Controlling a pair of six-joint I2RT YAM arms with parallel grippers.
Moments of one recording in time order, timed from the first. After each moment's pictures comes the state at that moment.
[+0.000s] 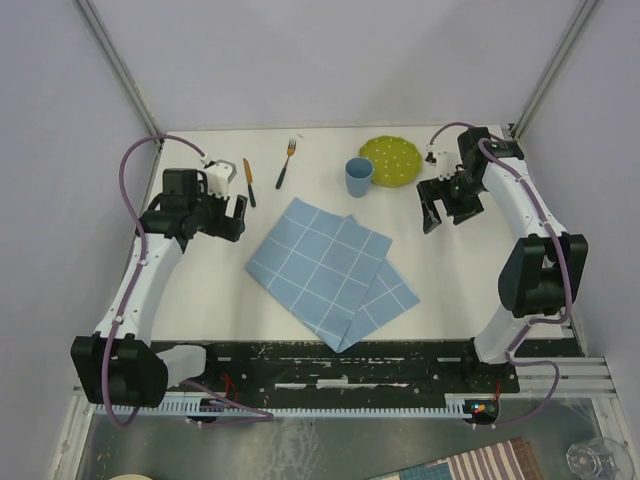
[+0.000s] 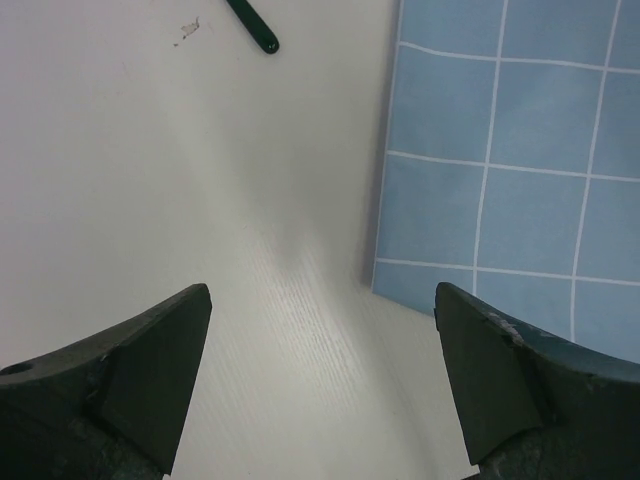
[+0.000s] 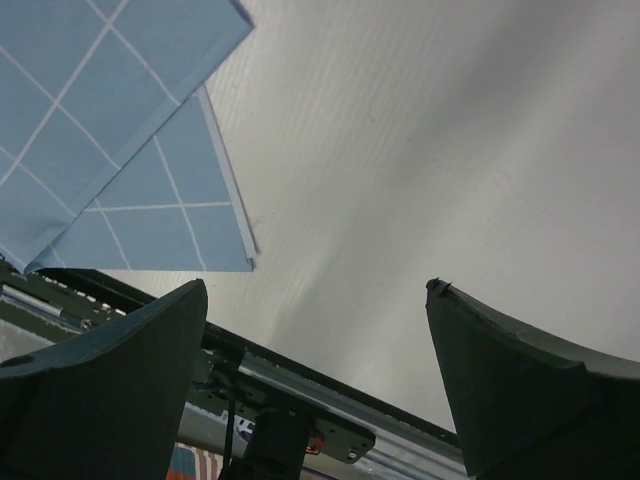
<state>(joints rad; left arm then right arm) -0.06 1.20 1.08 -0.66 0.20 0.26 0.04 1.73 1.58 -1.18 -0.26 -0.26</state>
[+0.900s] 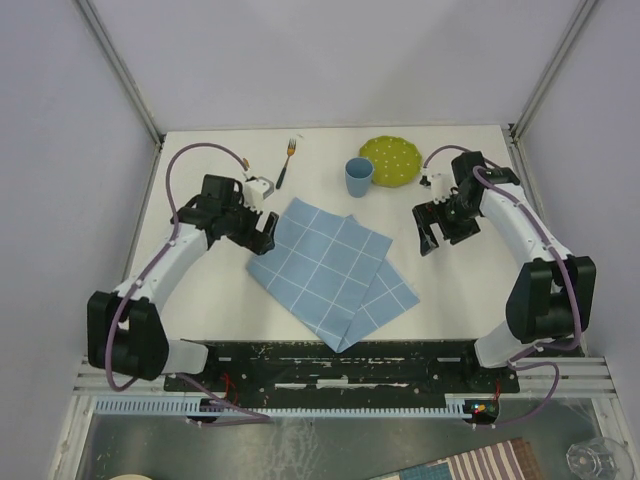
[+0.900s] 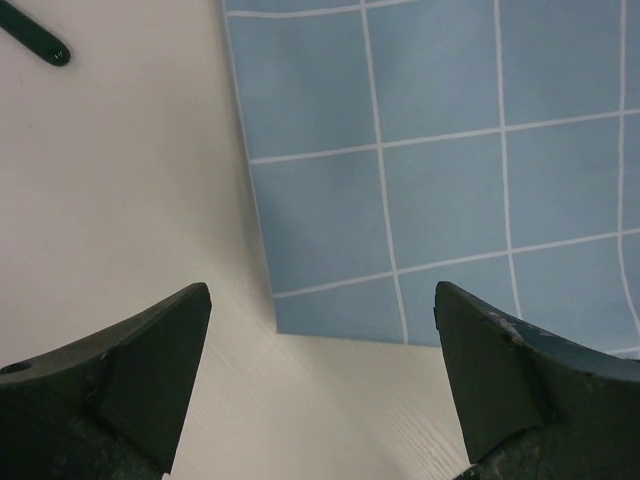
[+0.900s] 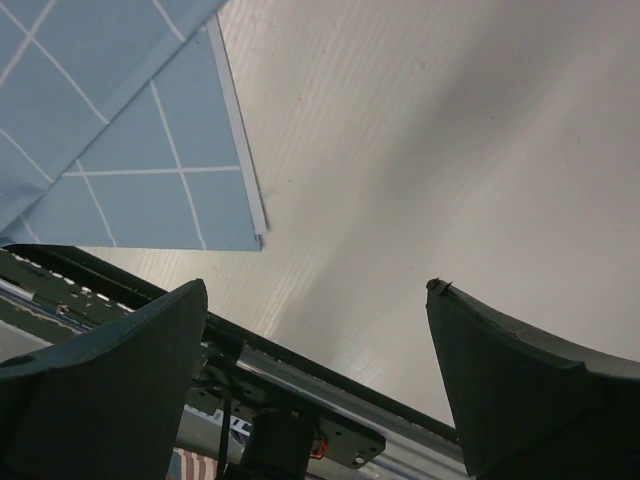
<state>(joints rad) -0.21 1.30 0.99 -0.59 0.31 0.29 0.10 1.58 1.33 -1.09 -0.30 -0.26</state>
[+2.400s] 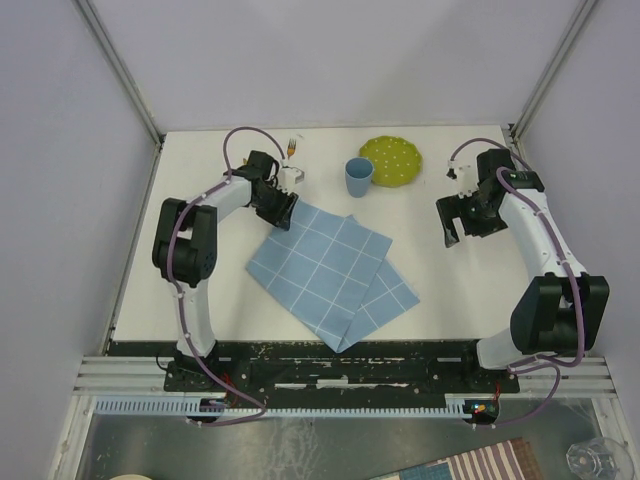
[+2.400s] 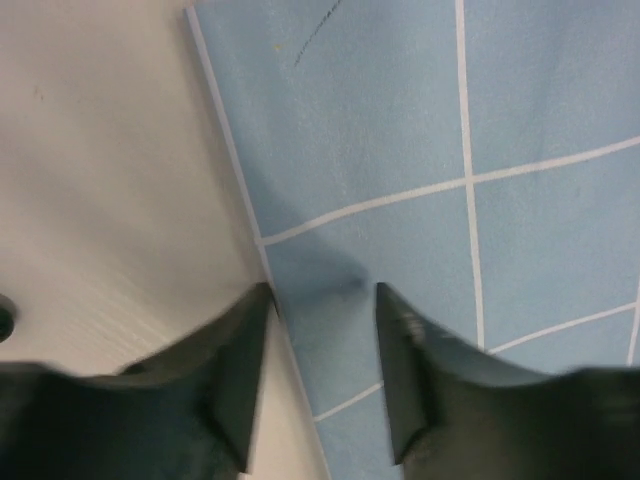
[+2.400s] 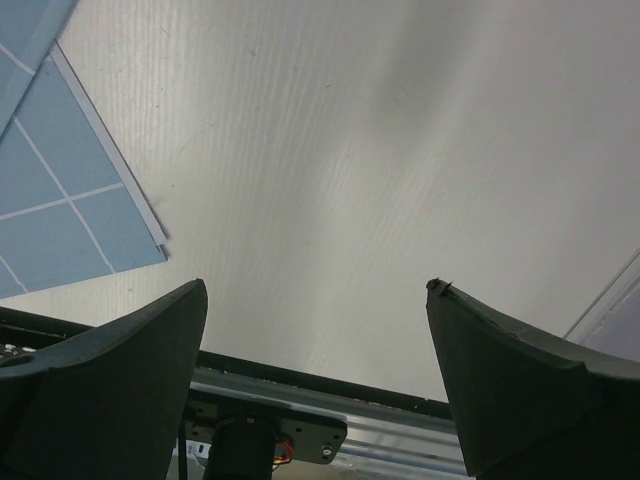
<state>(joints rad) -0.27 2.04 1.45 -0.56 0.32 0.34 -0.01 1.49 1.30 -1.04 -0.11 -0.27</state>
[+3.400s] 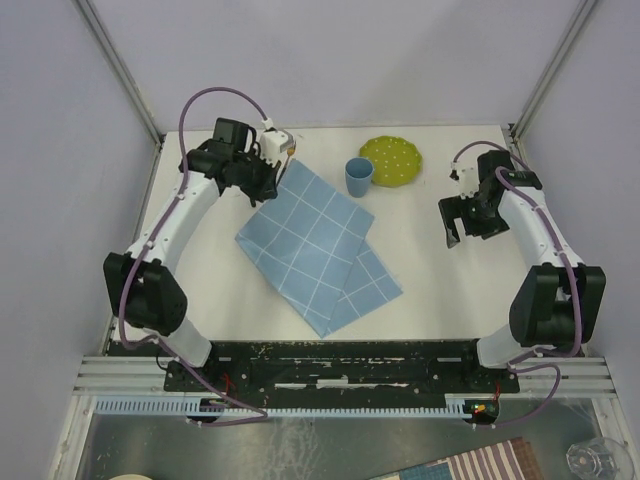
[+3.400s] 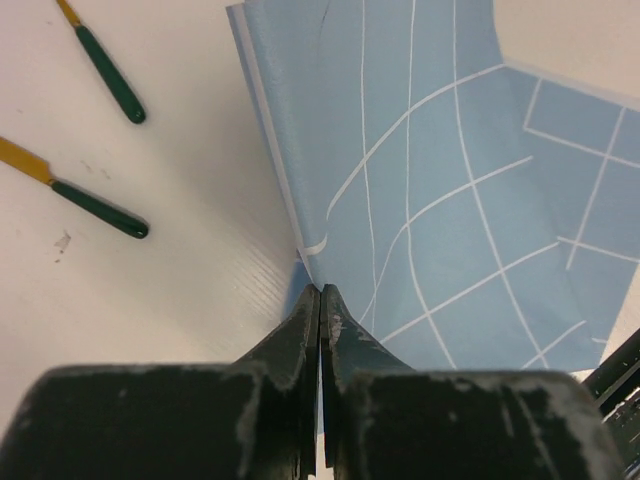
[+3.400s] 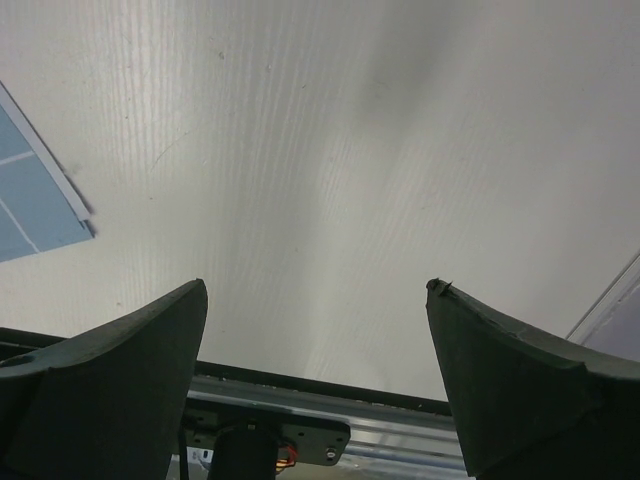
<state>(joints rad) -0.27 1.66 1.56 -0.82 0.38 0.36 -0.03 1.52 1.28 -1.02 -0.08 -0.25</state>
